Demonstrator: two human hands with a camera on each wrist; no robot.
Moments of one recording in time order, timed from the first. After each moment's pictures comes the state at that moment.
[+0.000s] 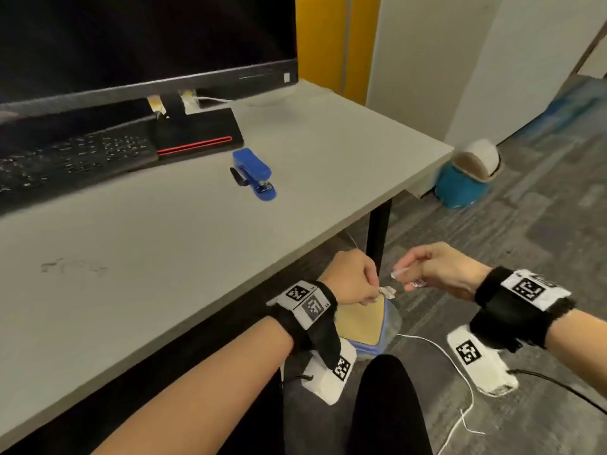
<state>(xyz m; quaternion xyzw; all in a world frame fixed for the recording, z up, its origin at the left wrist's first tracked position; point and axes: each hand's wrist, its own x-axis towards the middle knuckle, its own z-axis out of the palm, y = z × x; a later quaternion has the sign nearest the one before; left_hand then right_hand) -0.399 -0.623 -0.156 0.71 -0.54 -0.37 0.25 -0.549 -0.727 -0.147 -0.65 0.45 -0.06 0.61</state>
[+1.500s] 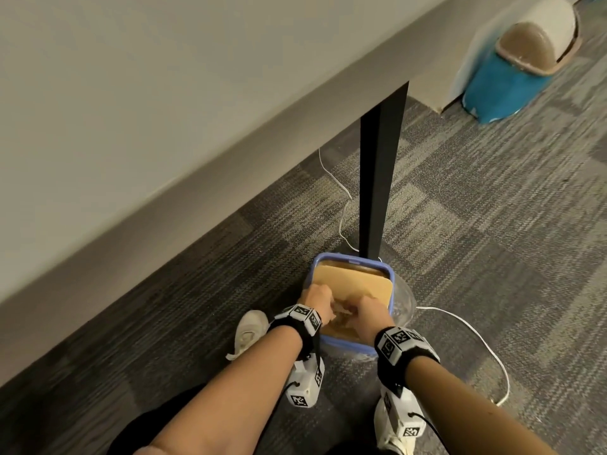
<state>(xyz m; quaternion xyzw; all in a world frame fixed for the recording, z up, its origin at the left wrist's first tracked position) -0.368 -0.752 -0.500 0.80 -0.47 -0.38 -0.05 -0.488 -0.793 -0.531 -0.77 0.48 0.15 0.39</state>
